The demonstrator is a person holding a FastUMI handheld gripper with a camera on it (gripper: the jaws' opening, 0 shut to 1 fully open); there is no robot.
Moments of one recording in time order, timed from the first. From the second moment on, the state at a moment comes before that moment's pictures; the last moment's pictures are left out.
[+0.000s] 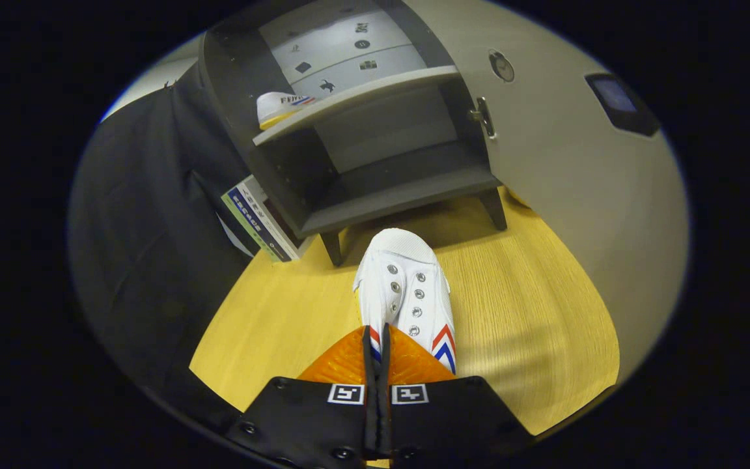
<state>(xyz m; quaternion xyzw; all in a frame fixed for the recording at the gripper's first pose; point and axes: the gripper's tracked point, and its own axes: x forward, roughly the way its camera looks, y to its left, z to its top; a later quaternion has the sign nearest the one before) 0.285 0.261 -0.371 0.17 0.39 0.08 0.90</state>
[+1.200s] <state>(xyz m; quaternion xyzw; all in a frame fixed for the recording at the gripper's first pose) 0.569 0.259 -0.119 0.14 0.14 0.07 0.98</state>
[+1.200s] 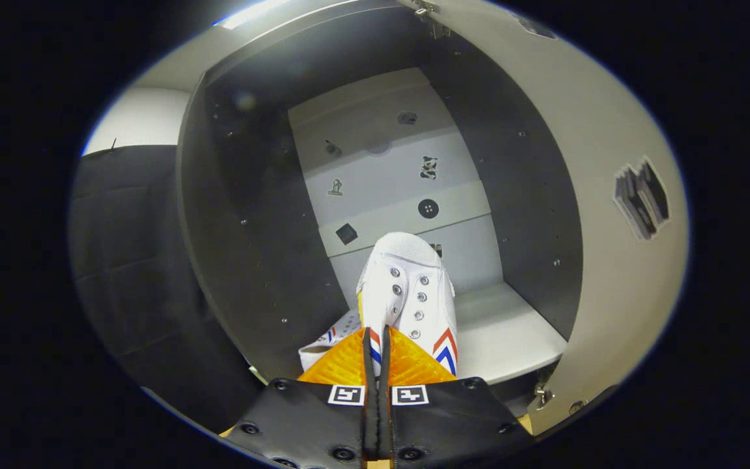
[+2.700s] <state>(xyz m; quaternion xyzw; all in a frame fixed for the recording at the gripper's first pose) 0.501 0.290 -0.098 0.00 0.11 0.07 0.99</state>
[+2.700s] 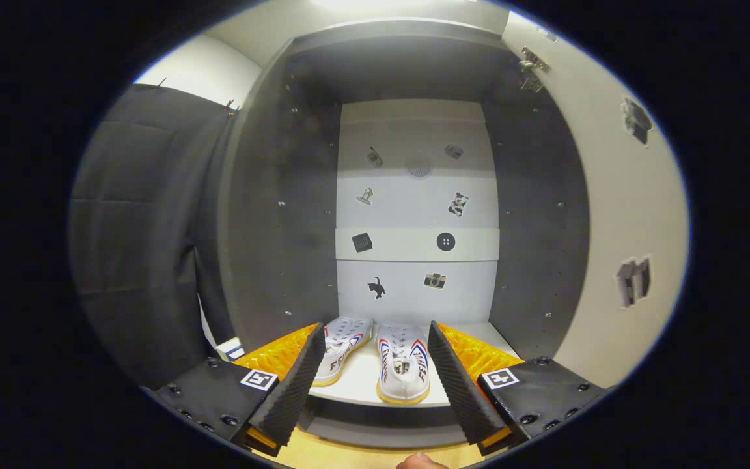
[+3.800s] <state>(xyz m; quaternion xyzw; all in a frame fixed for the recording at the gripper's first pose) 0.231 0.219 -0.035 -0.02 0.11 0.13 0.98</state>
